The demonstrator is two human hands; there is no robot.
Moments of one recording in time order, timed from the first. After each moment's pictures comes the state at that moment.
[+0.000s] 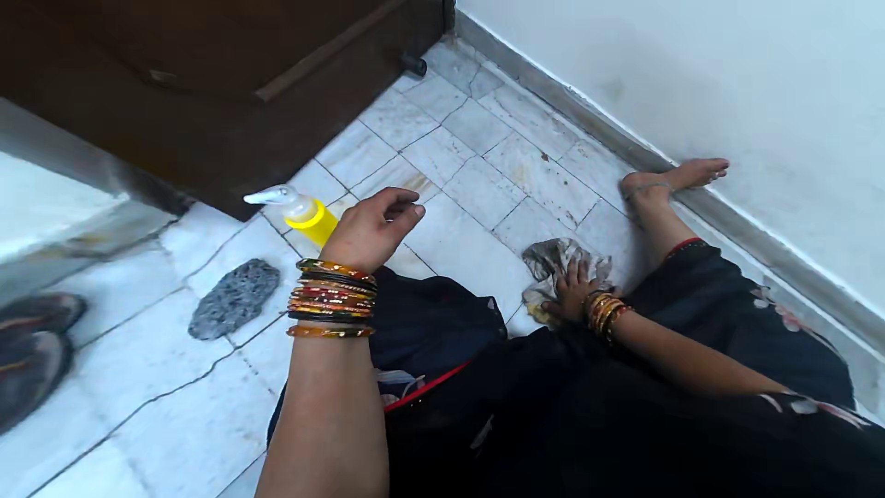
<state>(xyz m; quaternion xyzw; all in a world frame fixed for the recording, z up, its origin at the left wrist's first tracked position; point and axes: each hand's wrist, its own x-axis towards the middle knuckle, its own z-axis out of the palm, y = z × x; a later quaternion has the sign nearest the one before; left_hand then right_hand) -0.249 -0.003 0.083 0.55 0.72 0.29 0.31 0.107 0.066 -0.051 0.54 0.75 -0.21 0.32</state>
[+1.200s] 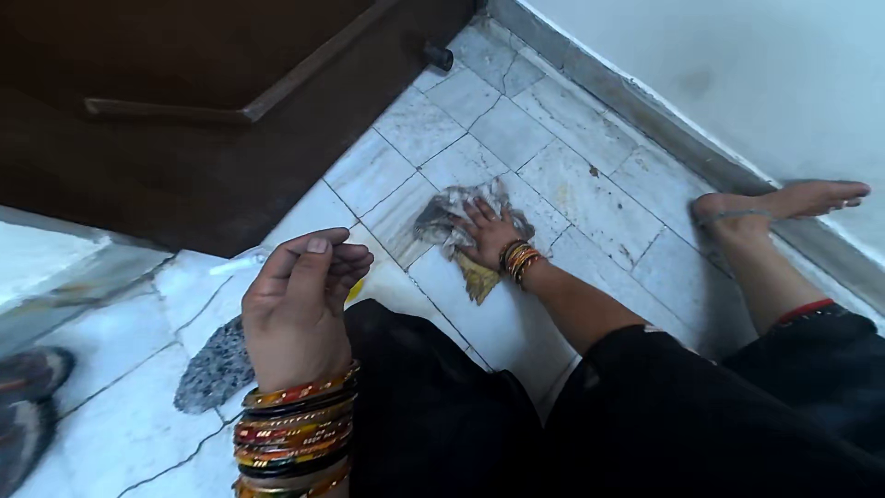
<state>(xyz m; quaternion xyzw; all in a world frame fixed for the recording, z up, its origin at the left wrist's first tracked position) -0.264 0.015 0.057 0.25 0.64 0.68 0.25 -0.128 0.215 -0.105 0.31 0.93 -0.18 0.05</state>
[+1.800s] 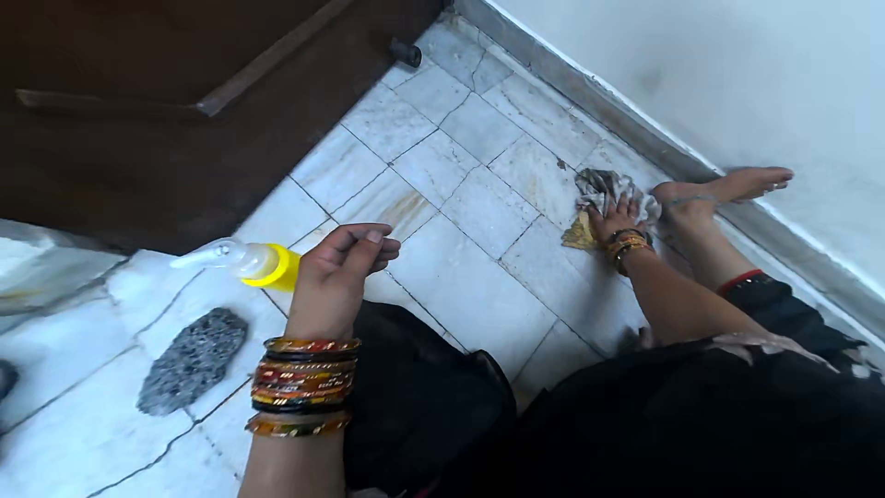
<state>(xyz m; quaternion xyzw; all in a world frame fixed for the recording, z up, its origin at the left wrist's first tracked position) -0.252 0.024 0.043 0.35 0.68 0.54 0.35 0.132 0.285 -0.108 0.72 0.68 -0.14 0.03</state>
